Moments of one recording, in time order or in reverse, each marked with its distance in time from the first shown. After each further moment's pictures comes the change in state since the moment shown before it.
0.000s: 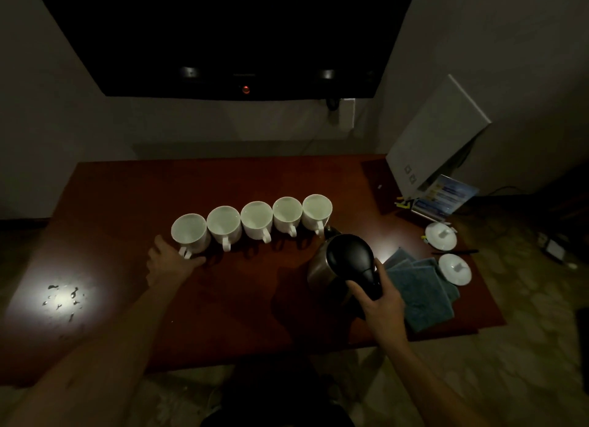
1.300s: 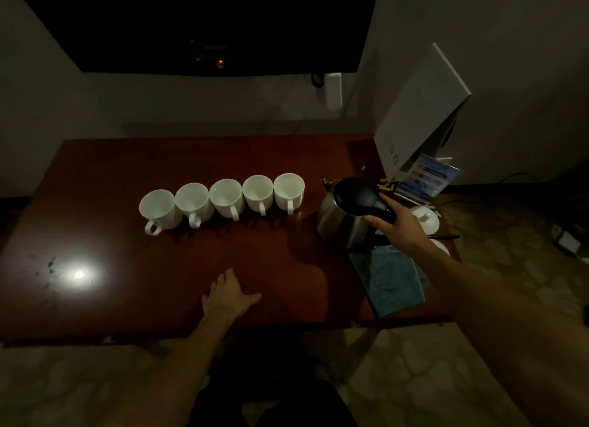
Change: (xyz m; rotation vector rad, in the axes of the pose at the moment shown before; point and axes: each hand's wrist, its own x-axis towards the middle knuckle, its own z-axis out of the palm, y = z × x) left_hand -0.171 0.038 0.137 0.375 -0.345 0.123; right_hand 0.159 0.014 -0.130 -0.275 -0.346 -0.082
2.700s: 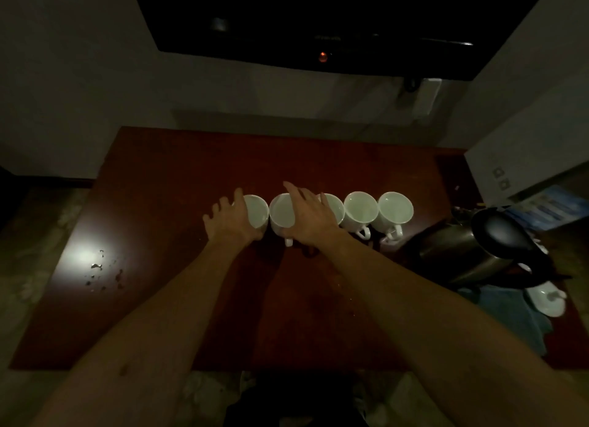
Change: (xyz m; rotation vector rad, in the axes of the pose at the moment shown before) left_hand 0.163 -0.095 -0.213 0.121 0.220 0.126; right_hand 0.116 -0.247 0.330 -0.574 -0.207 -0.282
